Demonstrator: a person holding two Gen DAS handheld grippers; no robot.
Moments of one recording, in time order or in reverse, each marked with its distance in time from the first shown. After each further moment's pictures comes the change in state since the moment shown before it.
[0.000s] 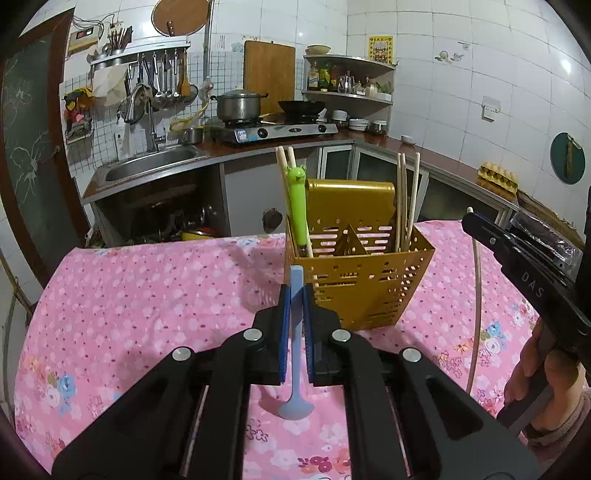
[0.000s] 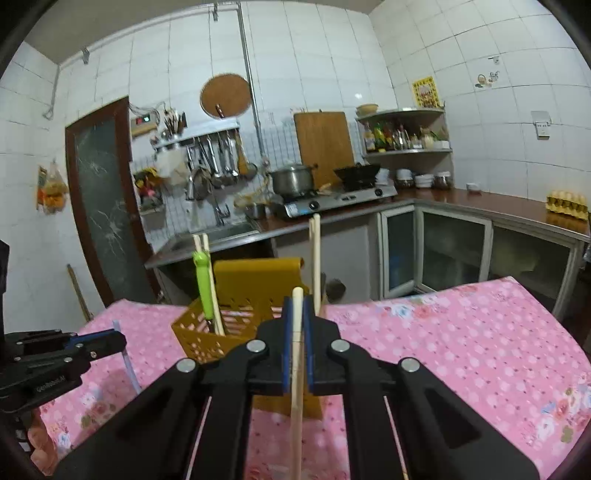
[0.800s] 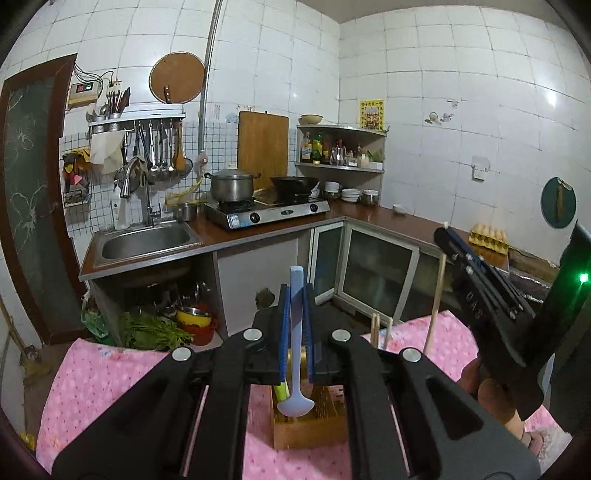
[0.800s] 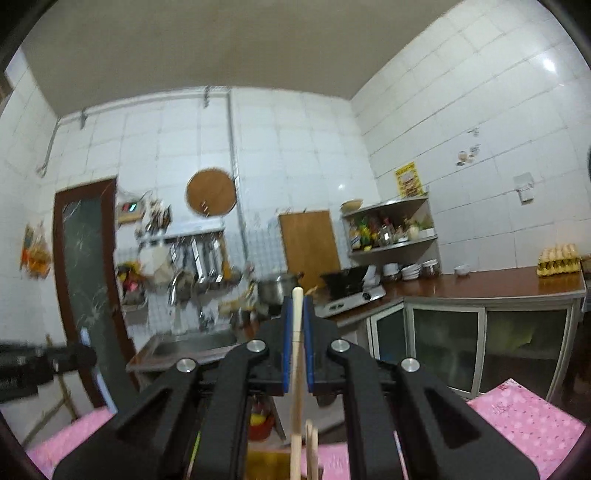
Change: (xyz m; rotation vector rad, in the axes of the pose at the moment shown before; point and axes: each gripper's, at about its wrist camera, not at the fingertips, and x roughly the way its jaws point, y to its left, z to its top) left arm -0.036 -0.022 0.135 0.005 -0.254 -0.014; right arm 0.016 0.012 0.127 0.047 -0.401 -0.067
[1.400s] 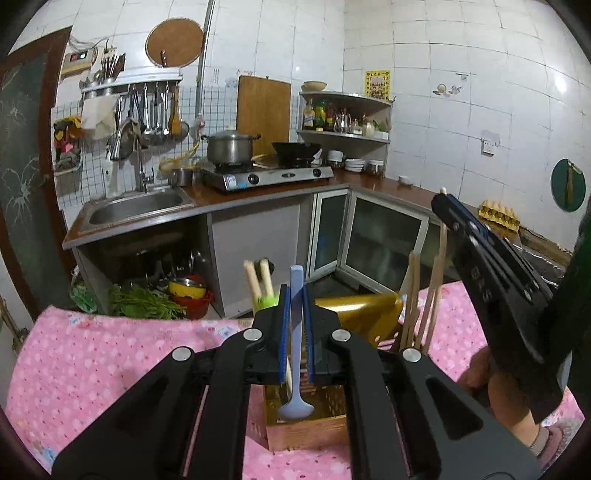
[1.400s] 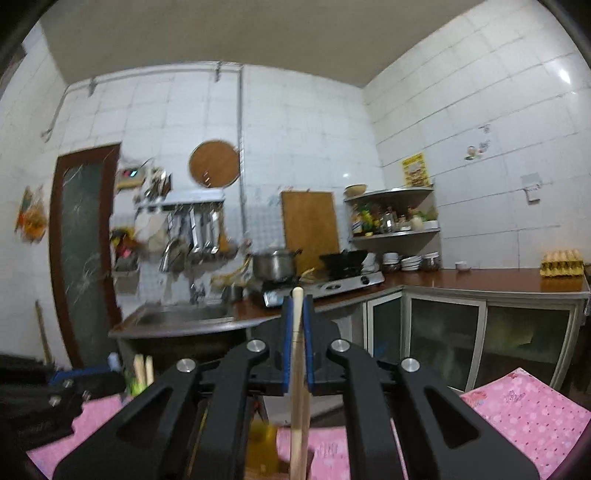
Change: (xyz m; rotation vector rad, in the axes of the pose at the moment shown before) left arm 0.084 0.012 -0.078 -0.019 0.106 -0.008; right arm 0.026 0.006 -0.078 -0.126 0.081 0.020
